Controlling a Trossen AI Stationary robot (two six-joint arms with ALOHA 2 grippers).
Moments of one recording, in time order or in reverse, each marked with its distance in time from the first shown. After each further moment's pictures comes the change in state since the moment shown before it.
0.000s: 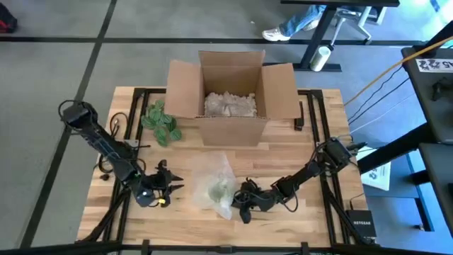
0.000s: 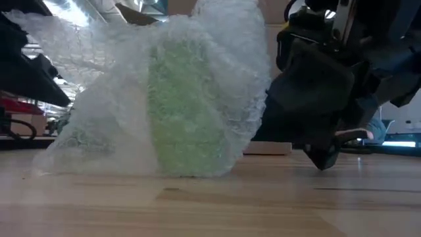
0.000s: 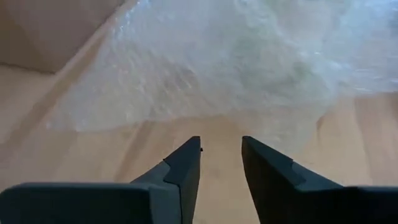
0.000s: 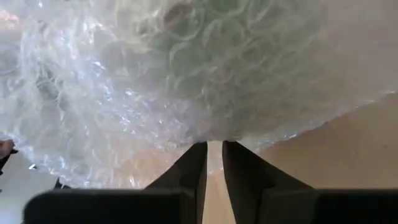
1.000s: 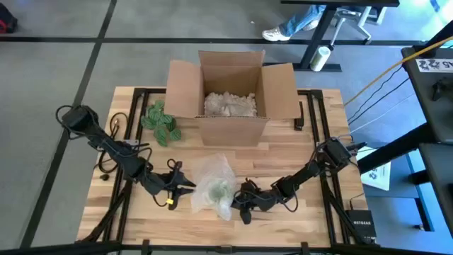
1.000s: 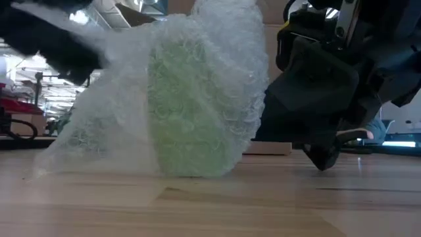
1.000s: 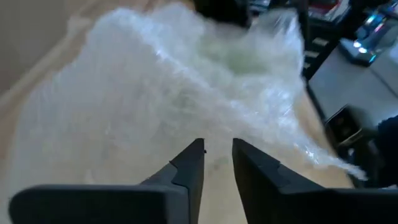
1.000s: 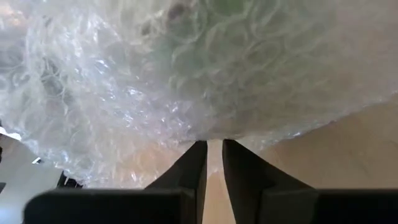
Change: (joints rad) left arm 0.169 0.053 0.043 0.412 0.273 0.303; right arm 0.000 0.000 0.000 0.002 -0.020 -0.010
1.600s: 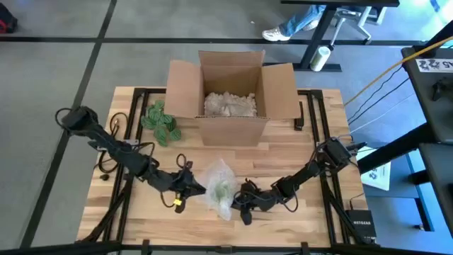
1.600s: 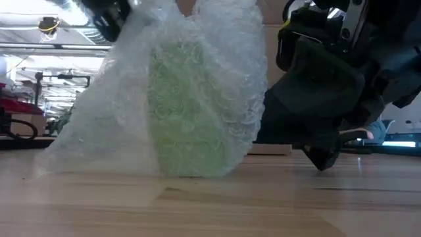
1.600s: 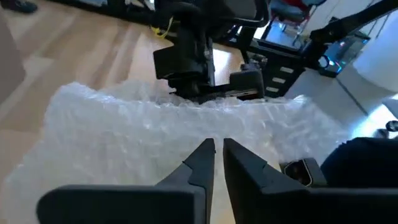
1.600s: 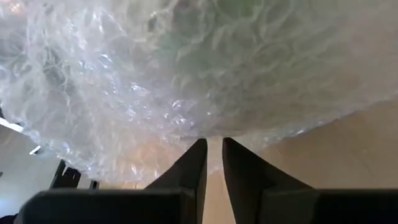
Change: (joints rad) left arm 0.115 0.057 0.278 -0.171 0.208 0.030; right arm 0.000 0.001 0.000 -0.003 -0.007 -0.041
